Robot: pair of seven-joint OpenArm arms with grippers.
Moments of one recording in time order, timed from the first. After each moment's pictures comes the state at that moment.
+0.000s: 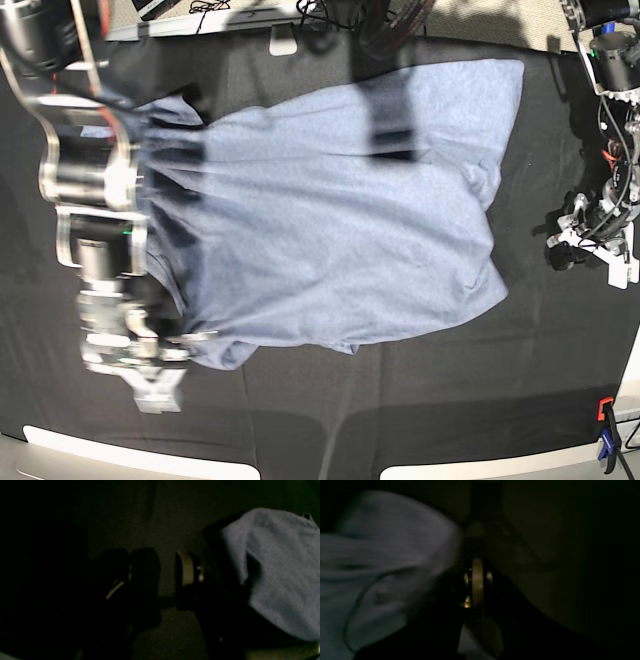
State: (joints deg) left arm -6.9 -20.1 -20.7 65.6 -34.3 -24.5 34.3; right arm 46.8 15.6 2.1 28.8 -5.8 18.1 -37.0
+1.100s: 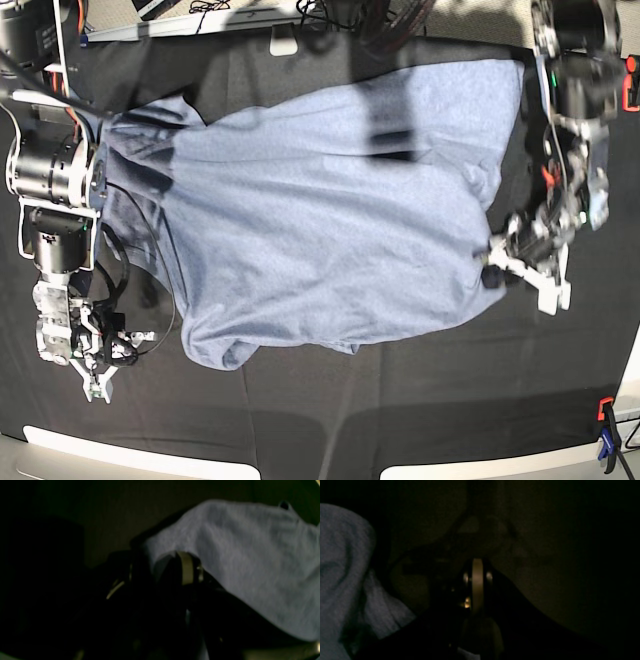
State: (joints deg) left arm -17.4 -13.9 -7.3 49.9 -31.3 -21.2 24.9; right arm 46.8 20.6 2.1 28.8 -0.7 15.5 -39.6
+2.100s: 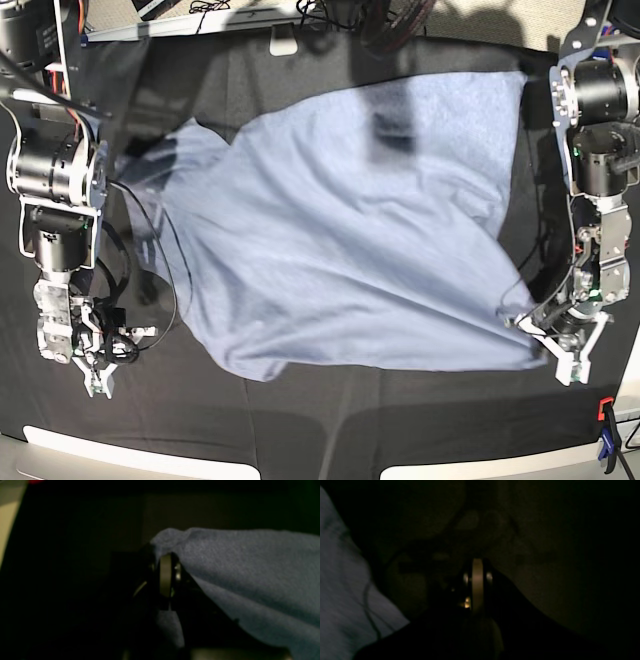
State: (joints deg) left arm -29.8 -15.9 -7.3 47.6 -6.1 -15.8 16.9; right arm 46.5 20.6 2.1 28.8 -0.8 15.5 -41.6
